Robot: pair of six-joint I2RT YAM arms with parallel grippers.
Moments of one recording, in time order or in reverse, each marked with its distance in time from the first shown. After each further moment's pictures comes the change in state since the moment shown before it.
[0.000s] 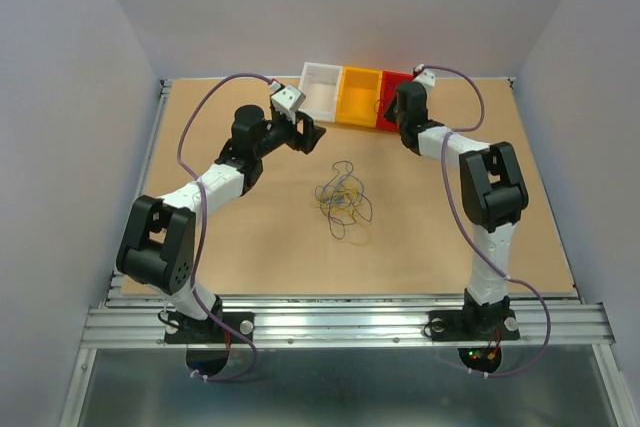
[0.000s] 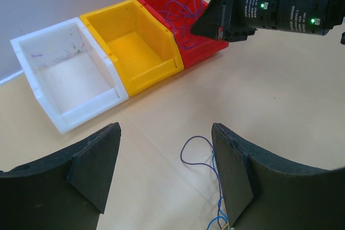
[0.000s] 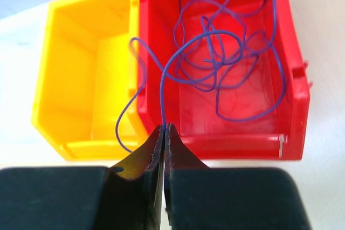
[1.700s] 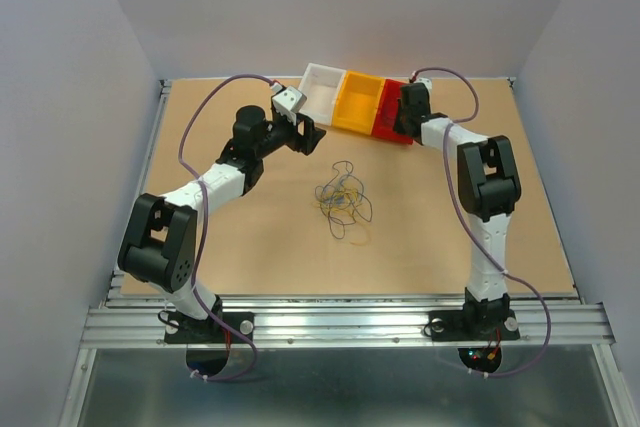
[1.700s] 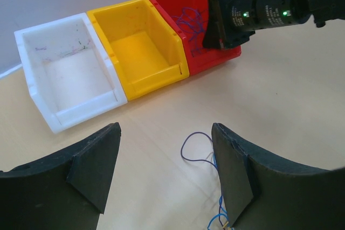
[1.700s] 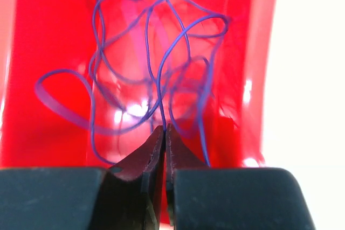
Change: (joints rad) left arm 0.000 0.014 0.000 -0.007 0.003 0.008; right arm -0.059 0.169 0.219 -0.333 -0.026 -0.185
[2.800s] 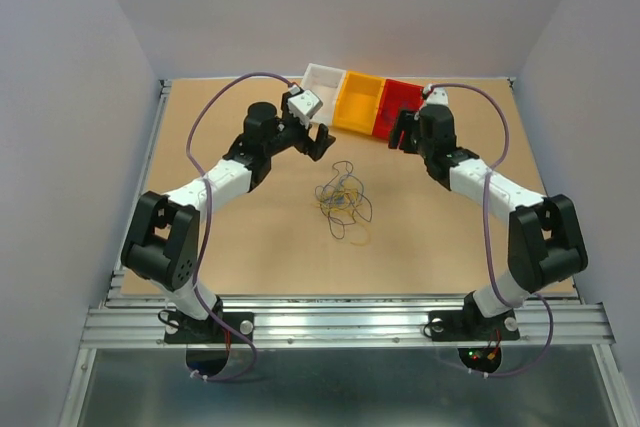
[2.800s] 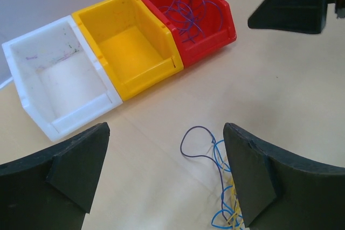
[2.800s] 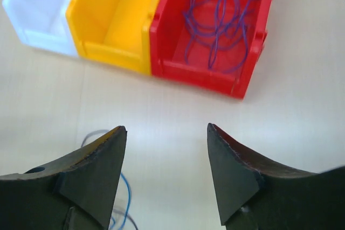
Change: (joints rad) left arm -0.043 0.019 0.062 -0.109 -0.003 0.112; right arm 0.082 -0.628 -0.529 0.145 -0.101 -0.002
